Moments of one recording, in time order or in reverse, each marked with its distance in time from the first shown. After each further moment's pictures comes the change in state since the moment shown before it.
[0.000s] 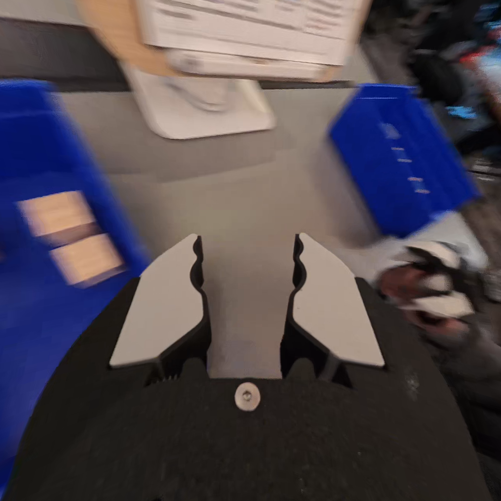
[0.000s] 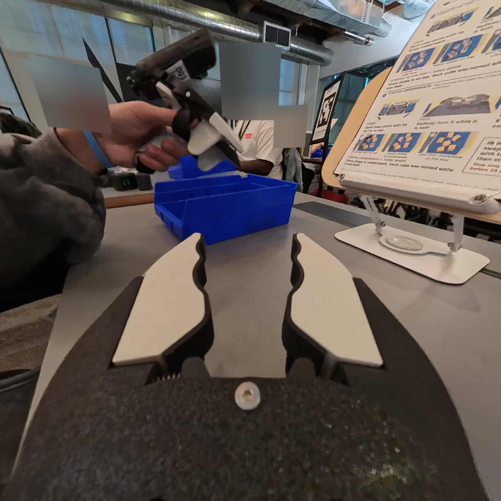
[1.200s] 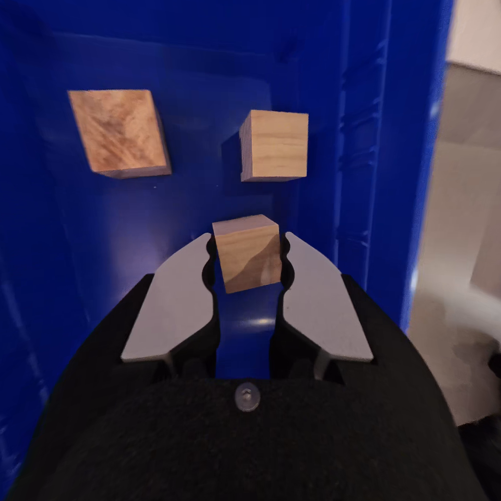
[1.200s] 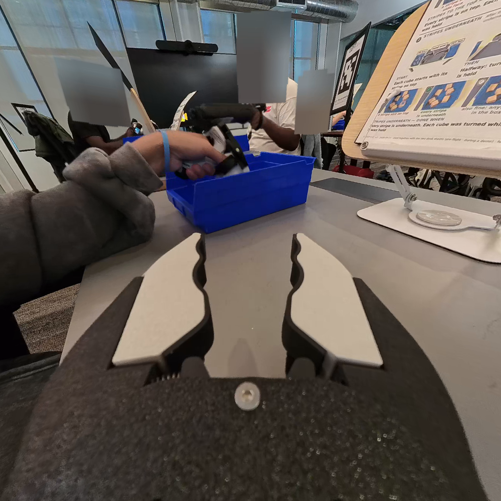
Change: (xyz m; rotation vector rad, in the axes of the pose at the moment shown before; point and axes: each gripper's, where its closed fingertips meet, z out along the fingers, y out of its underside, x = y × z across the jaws) left arm -0.176 0.055 0.032 -0.338 -0.354 -0.308; right arm -0.003 0.020 0.008 -0.078 -0.058 0.079
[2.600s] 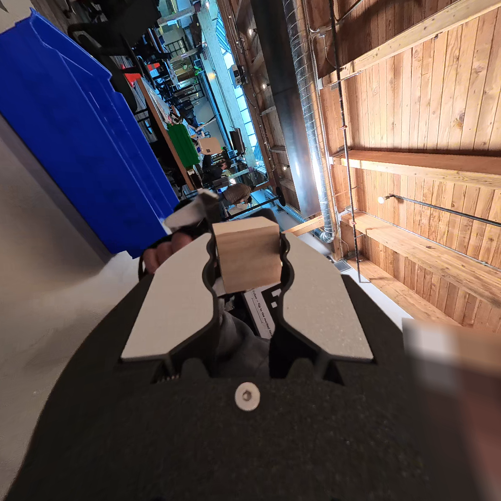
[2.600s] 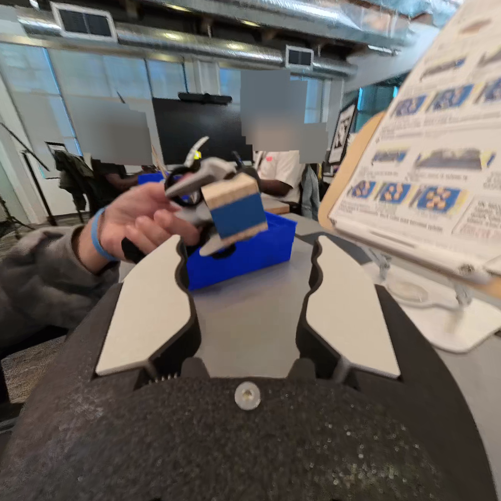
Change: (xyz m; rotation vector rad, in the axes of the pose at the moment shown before) left arm 0.330 0.058 -0.129 -0.021 1.541 -0.037; right arm 0.044 -0.091 0.016 0.132 -0.054 -0.029
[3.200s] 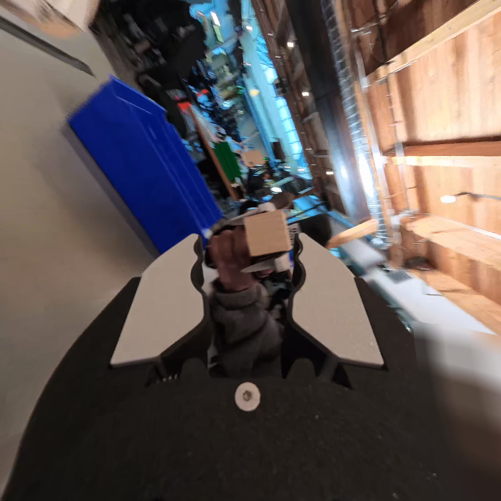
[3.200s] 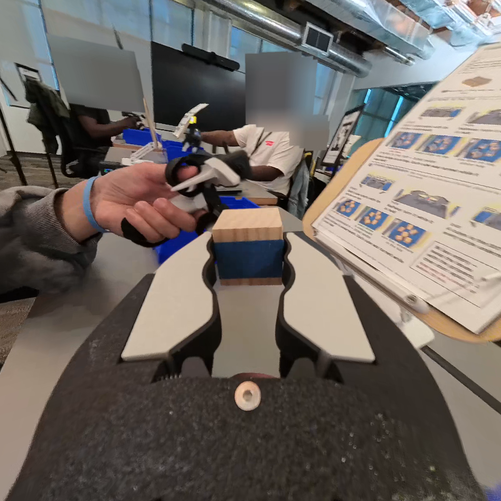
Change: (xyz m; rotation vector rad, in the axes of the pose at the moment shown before) left arm -0.009 -0.015 -0.020 0.041 -0.188 0.137; right arm 0.003 -0.021 -0.004 -0.095 -0.004 -0.201
